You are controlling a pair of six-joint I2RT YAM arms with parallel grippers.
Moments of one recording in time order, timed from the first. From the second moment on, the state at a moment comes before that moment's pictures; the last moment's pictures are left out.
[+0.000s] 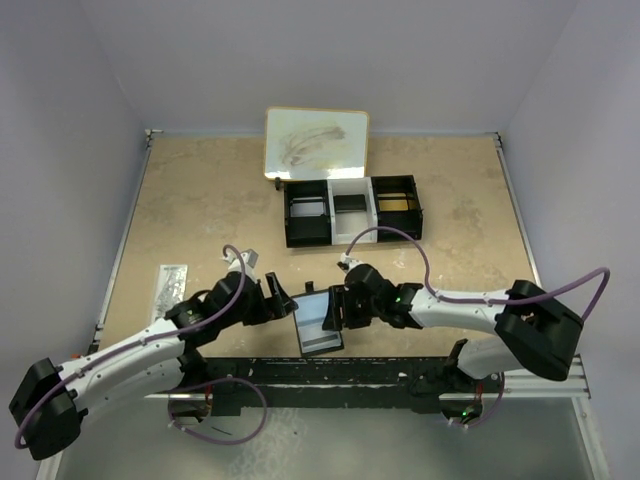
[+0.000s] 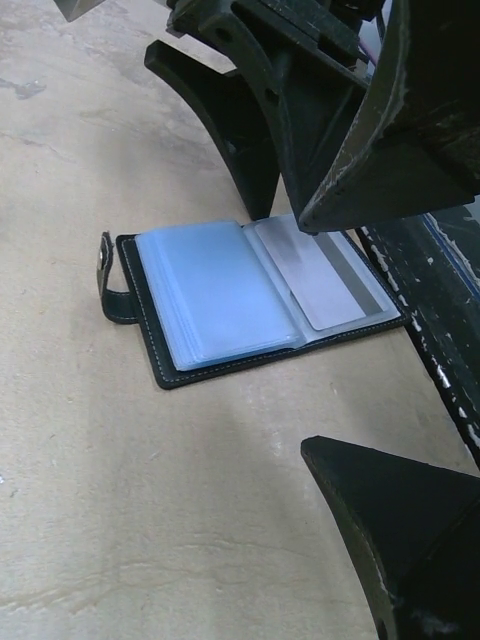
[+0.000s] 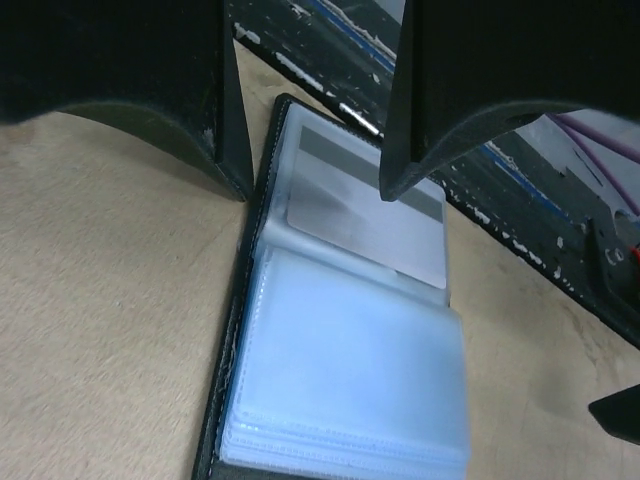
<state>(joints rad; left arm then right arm) -0.81 0.75 0.34 -0.28 -0.05 -0.98 0.98 1.37 0.54 -0.05 -0.12 0.81</state>
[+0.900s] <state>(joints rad) -0.98 1.44 0.57 0.12 -0.23 -0.98 1.08 1.36 0.41 0.19 -0.12 1.09</state>
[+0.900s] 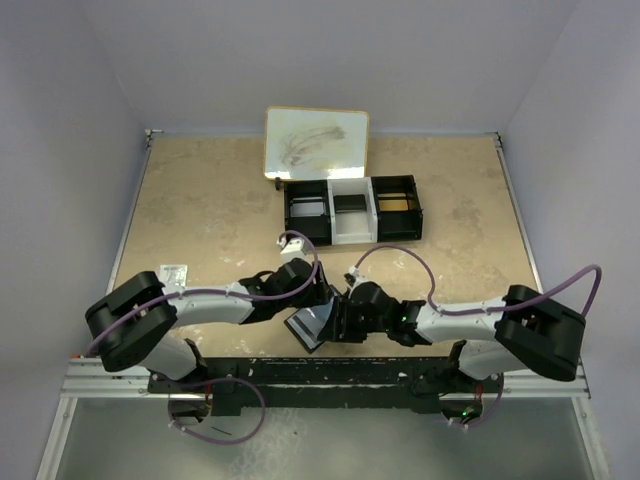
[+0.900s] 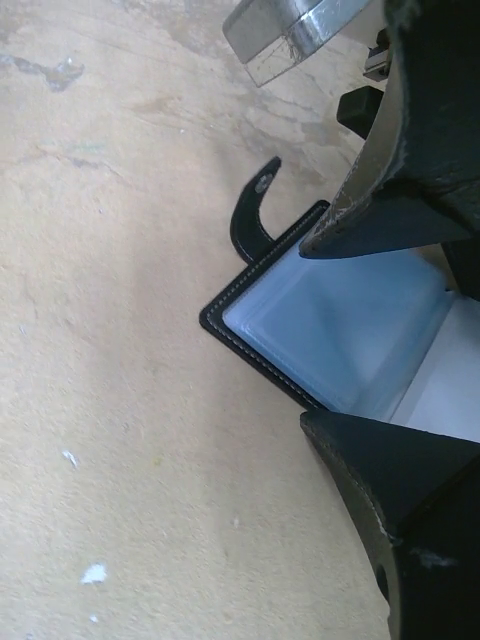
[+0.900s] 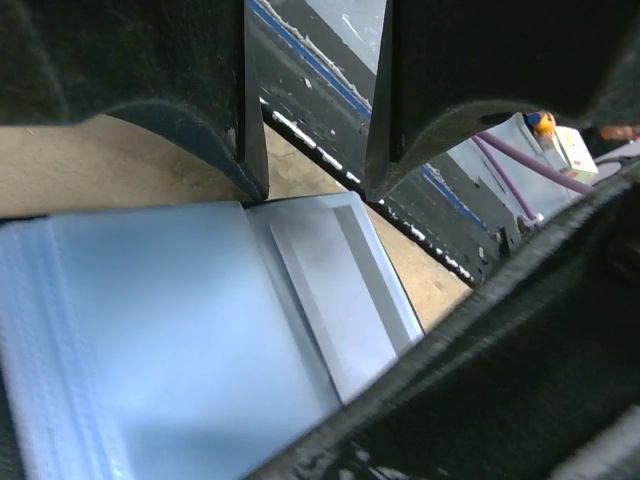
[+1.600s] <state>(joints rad) -0.99 0.95 0.40 -0.17 -0.29 -1.05 1.01 1.32 0.52 0.11 -0.09 0.88</state>
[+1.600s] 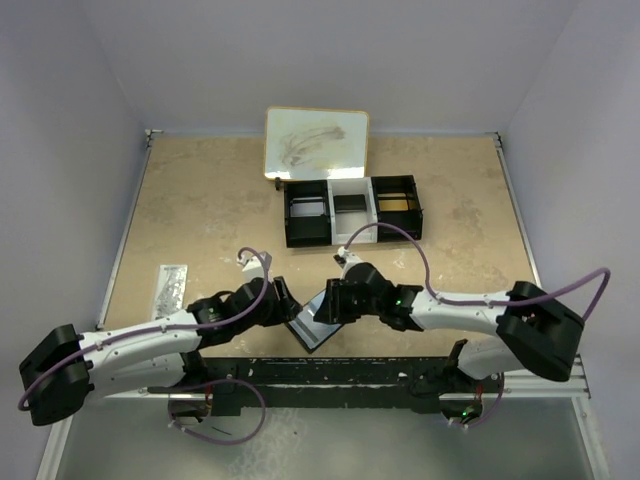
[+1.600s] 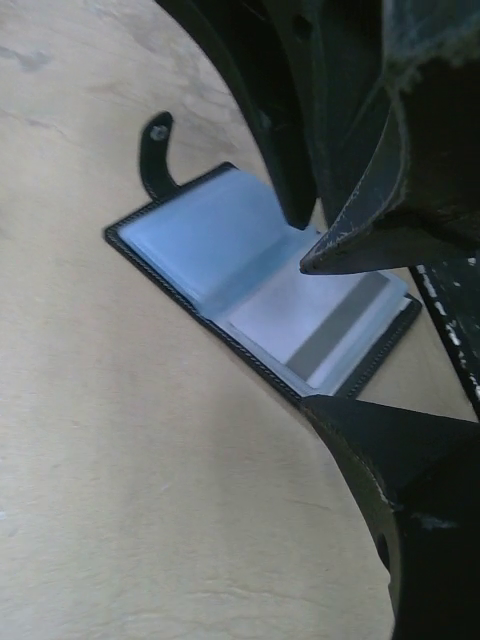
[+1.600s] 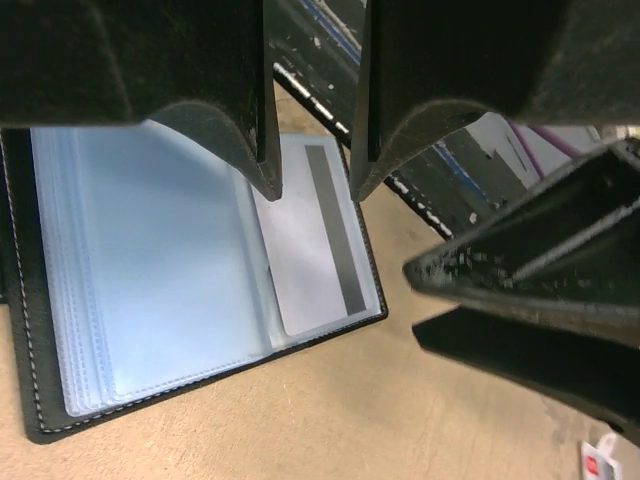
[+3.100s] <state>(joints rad) -1.24 1.26 0.49 -0.24 -0.47 -1.17 0.92 1.46 0.38 0.38 -0.27 0.96</state>
